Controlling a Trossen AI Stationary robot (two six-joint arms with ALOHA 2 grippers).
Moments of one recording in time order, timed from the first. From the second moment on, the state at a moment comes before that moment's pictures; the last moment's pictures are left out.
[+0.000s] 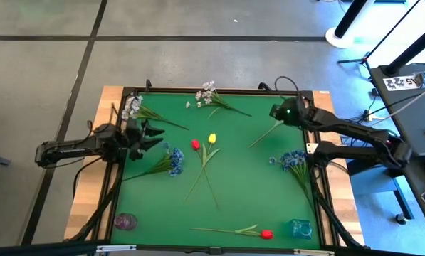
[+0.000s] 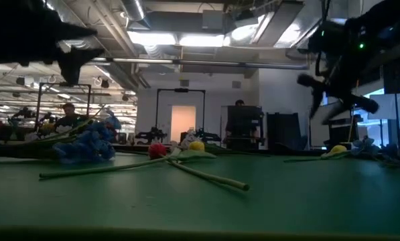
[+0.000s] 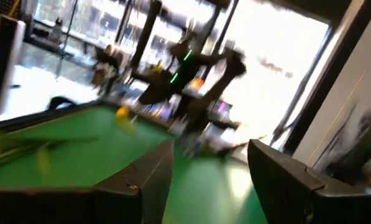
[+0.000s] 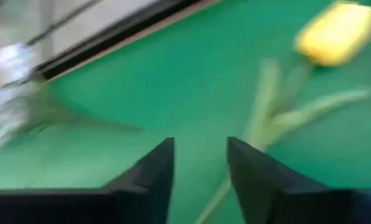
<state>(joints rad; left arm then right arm) 0.18 0.08 0.01 0.26 0.04 -0.48 -0.65 0.97 0.57 -0.56 0.27 1.20</state>
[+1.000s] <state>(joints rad) 0.18 0.28 0.30 0.64 -0.04 -0.68 -0.85 1.45 0.58 -0.36 0.35 1.18</state>
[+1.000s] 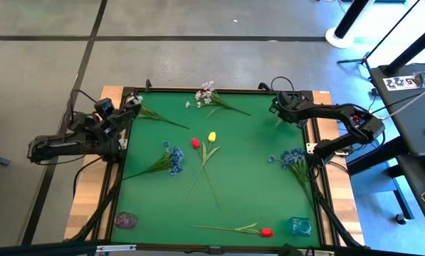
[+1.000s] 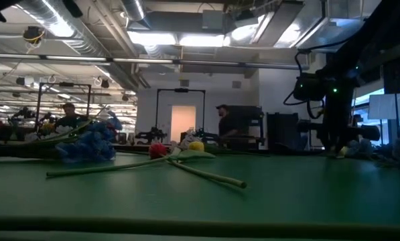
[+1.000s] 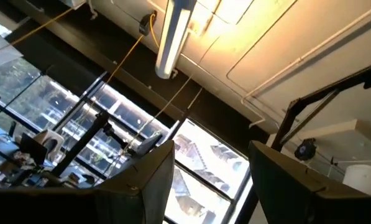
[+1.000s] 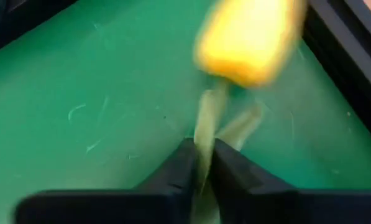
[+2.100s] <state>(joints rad) 0.14 0.80 0.43 0.62 0.33 -0.55 0.18 1.64 1.40 0.42 0.36 0.20</state>
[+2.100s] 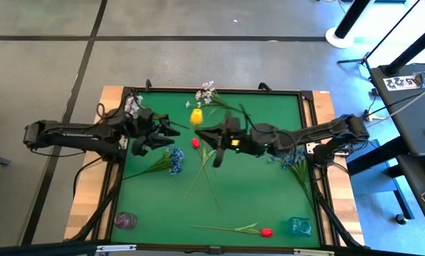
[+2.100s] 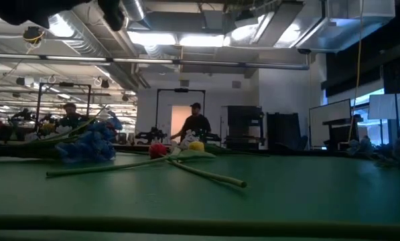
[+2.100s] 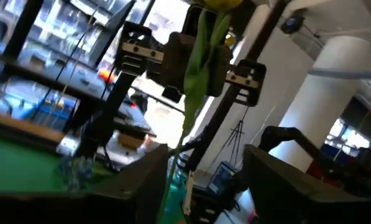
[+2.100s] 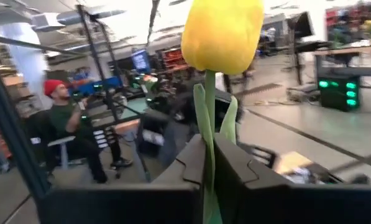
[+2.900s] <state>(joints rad) -0.06 1.10 0.70 0.66 -0.04 -0.30 0.17 1.72 1.51 0.40 0.30 0.07</state>
